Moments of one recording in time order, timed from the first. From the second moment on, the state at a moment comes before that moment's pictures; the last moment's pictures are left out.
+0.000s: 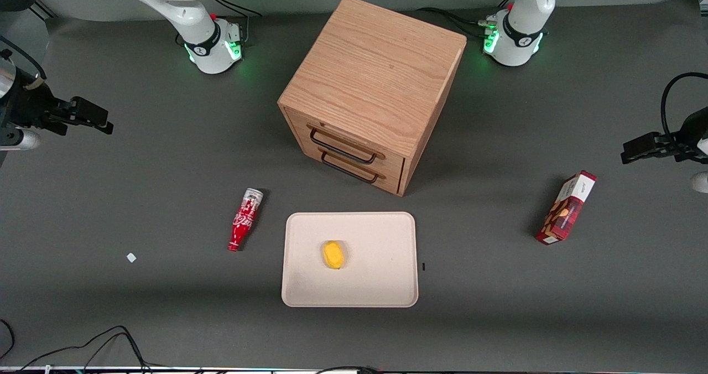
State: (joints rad) arm -0.08 -0.01 0.10 -1.56 0.02 1.49 0.05
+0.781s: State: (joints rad) arm -0.03 0.11 0.12 -1.56 0.02 1.47 0.26
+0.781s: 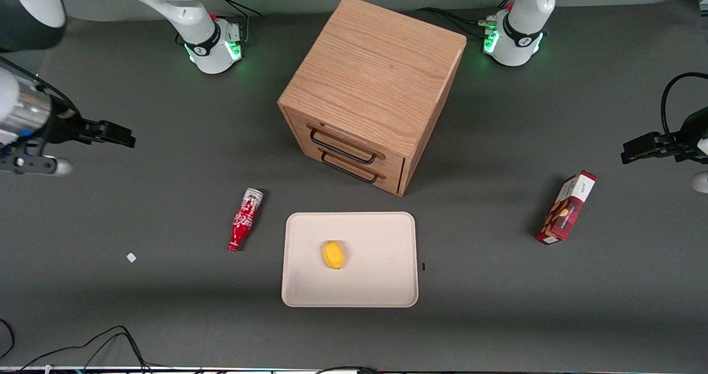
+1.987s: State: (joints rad) arm 0.13 0.41 0.14 -1.76 -0.03 2.06 0.65
